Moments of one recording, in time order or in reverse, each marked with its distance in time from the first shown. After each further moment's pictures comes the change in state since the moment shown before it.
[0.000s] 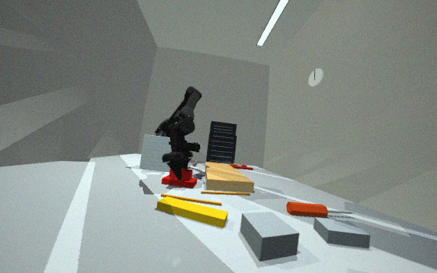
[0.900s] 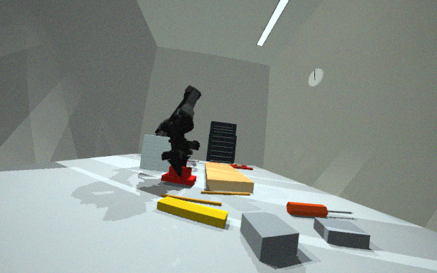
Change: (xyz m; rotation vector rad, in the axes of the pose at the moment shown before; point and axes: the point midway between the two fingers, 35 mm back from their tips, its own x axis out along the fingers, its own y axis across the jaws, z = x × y) arm -0.010 0.005 -0.001 0.023 0.013 0.023
